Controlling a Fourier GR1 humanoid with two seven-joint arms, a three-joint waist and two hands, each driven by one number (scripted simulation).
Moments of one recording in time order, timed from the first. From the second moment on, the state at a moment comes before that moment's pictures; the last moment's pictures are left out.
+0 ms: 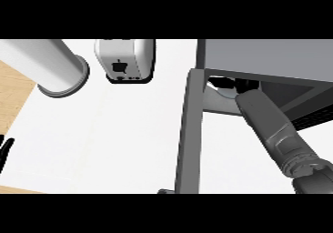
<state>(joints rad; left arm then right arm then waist) 0.29 0.13 0.41 -1.81 0.27 -0.50 -0.25 -1.06 -0.16 -0.06 -0.05 0.19 -0.83 -0.65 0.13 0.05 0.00</state>
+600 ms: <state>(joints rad) 0.34 0.10 0.42 -1.82 0.26 -0.51 -0.29 -1.02 -0.17 -0.10 -0.09 0.16 -0.74 -0.70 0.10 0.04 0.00</state>
